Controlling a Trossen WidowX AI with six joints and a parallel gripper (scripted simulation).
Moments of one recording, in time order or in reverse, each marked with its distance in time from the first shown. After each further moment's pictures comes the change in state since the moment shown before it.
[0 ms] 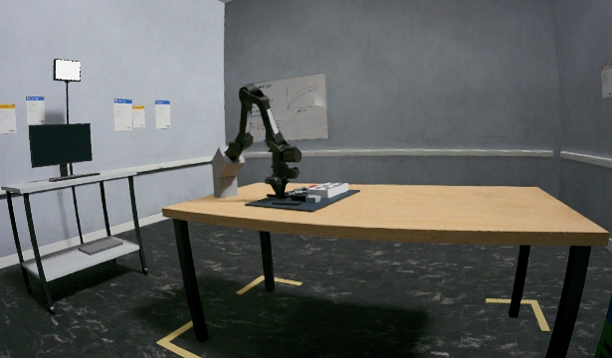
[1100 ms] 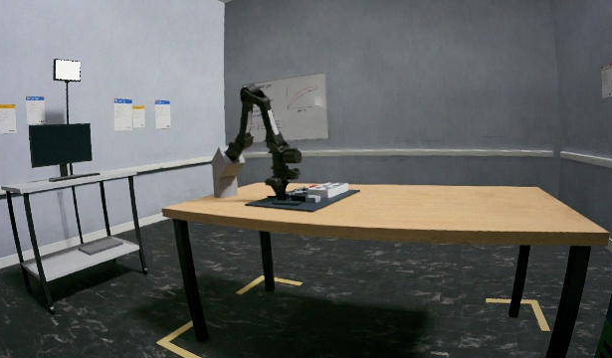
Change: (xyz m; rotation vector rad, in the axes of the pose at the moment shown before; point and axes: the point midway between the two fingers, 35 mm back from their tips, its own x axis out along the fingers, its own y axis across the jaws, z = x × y) arm 0.005 0.000 0.002 0.002 -0.009 0.000
